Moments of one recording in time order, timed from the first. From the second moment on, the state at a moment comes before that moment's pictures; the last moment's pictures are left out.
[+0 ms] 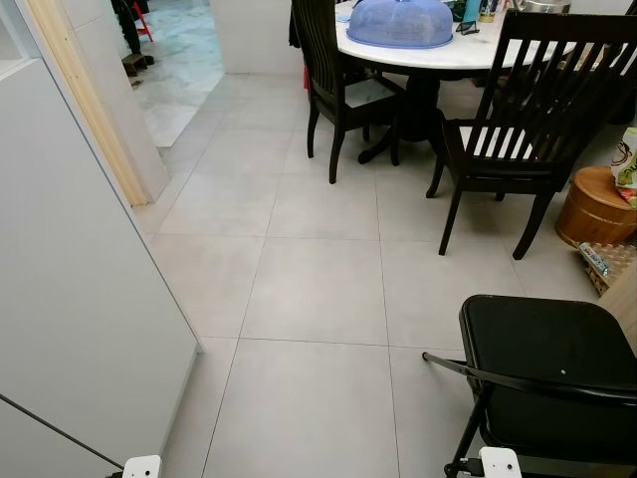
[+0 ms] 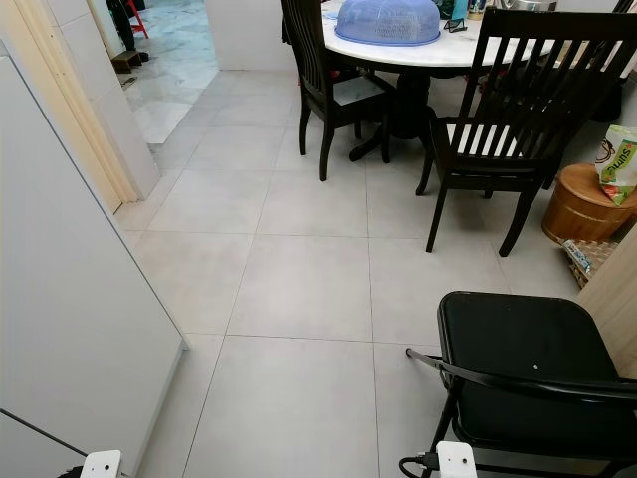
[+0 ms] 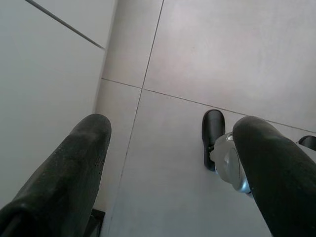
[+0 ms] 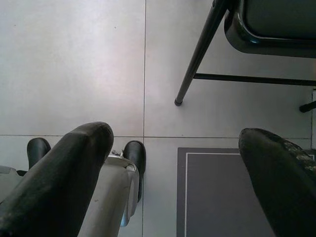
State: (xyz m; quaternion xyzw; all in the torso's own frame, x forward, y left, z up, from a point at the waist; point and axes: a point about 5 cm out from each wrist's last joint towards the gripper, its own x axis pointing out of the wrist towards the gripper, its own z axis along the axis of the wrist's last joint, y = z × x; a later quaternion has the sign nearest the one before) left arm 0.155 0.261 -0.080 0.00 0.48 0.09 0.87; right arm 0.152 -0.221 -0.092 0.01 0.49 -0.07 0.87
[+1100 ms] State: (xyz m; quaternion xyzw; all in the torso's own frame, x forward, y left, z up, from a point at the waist) left arm 0.155 0.261 -0.080 0.00 0.48 0.09 0.87; right arm 0.152 -0.221 -0.092 0.01 0.49 -0.07 0.87
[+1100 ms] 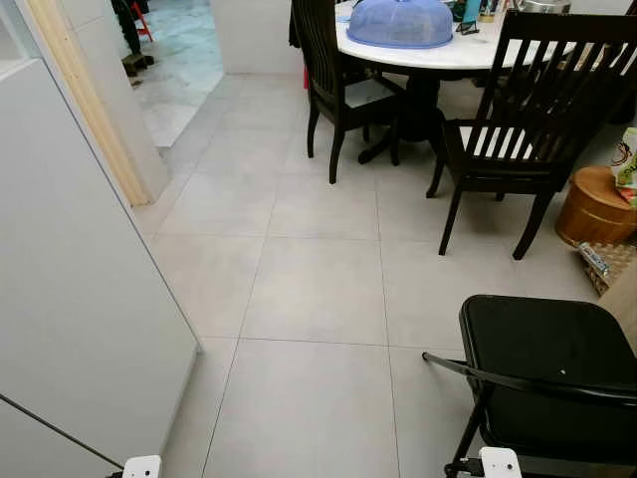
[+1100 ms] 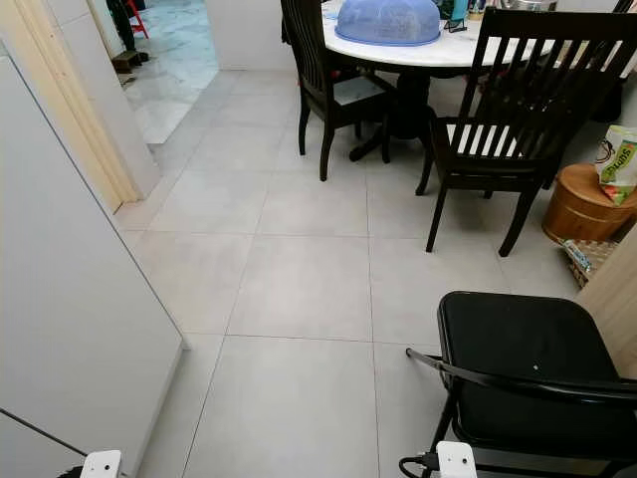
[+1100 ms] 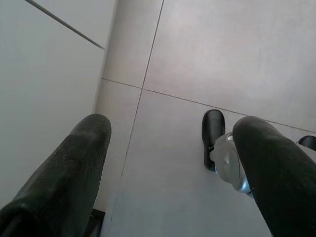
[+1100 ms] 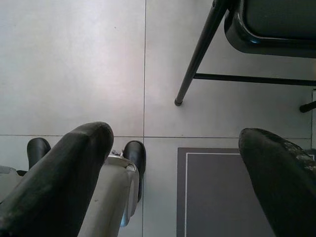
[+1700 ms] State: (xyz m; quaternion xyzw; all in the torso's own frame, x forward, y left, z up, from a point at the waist) left arm 0.211 0.230 -0.062 0.03 0.45 0.02 0.89; right arm 0.205 -0.228 -0.065 0.07 0.46 -0.02 0.89
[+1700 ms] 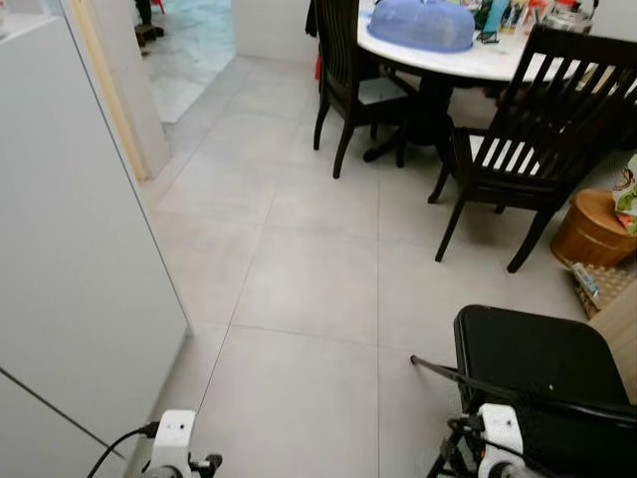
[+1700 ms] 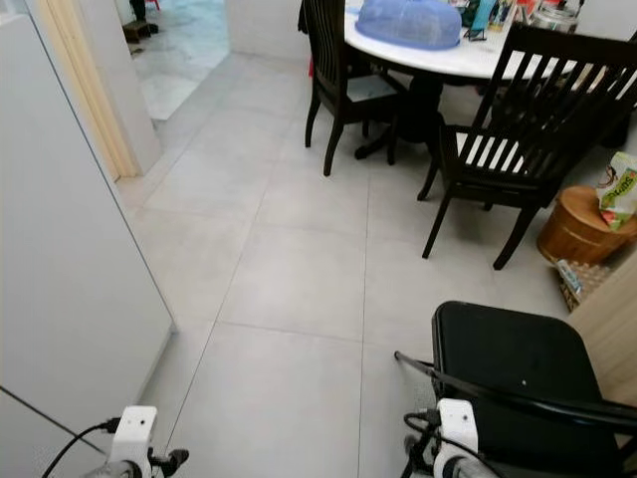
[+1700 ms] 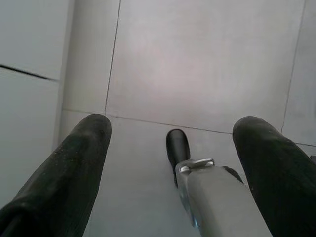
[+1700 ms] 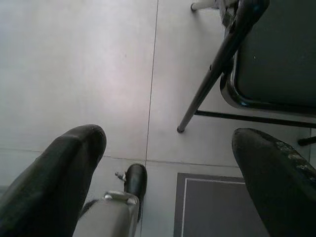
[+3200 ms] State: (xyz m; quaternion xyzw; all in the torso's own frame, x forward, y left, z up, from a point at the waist) left arm 0.208 0.233 -0.063 0.03 0.46 0.03 0.89; right arm 0.205 -0.226 -0.066 0.10 0.46 -0.04 0.88
